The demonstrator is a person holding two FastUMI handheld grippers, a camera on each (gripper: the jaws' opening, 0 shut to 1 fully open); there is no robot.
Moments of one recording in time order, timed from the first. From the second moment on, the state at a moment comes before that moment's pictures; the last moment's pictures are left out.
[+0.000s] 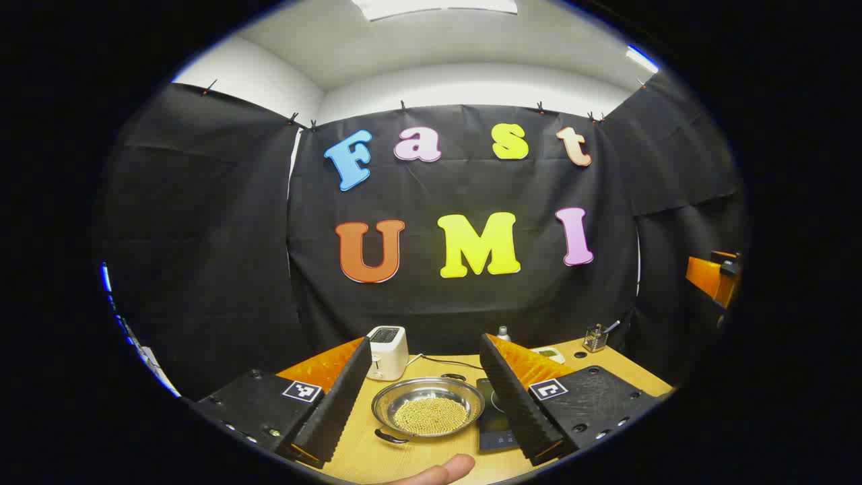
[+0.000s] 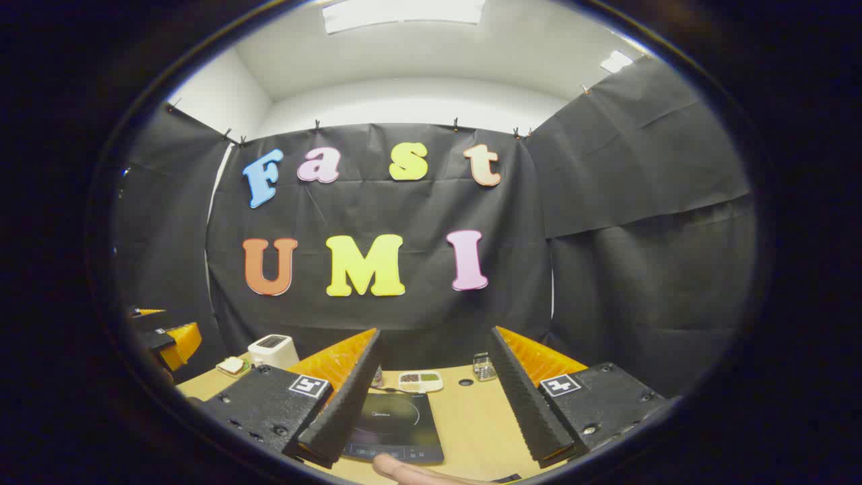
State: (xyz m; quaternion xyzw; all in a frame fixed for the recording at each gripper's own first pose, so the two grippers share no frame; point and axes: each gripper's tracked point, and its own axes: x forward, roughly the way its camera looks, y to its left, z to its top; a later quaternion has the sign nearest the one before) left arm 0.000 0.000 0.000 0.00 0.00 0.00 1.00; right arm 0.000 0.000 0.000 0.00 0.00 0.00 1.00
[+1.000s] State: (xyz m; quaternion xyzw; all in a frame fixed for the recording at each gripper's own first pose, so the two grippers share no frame) left arm -0.001 0.005 -0.014 -0.02 0.01 -0.03 1.00; right arm -0.006 0.005 -0.005 -0.02 -0.02 0.01 1.00
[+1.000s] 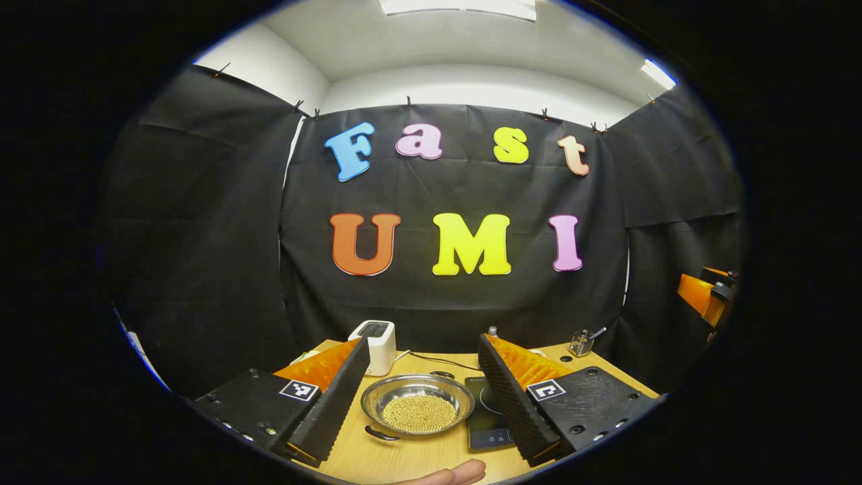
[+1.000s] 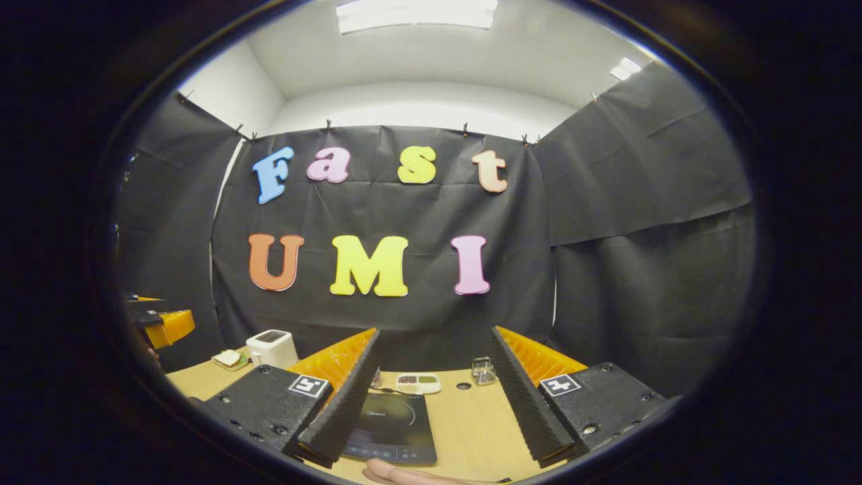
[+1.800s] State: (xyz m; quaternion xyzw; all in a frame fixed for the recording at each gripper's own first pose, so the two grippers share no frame) left arm 0.024 0.002 -0.089 -0.03 0.10 -0.08 0.99; right arm 0.004 0.012 -0.028 -0.02 0.00 0.02 1.00
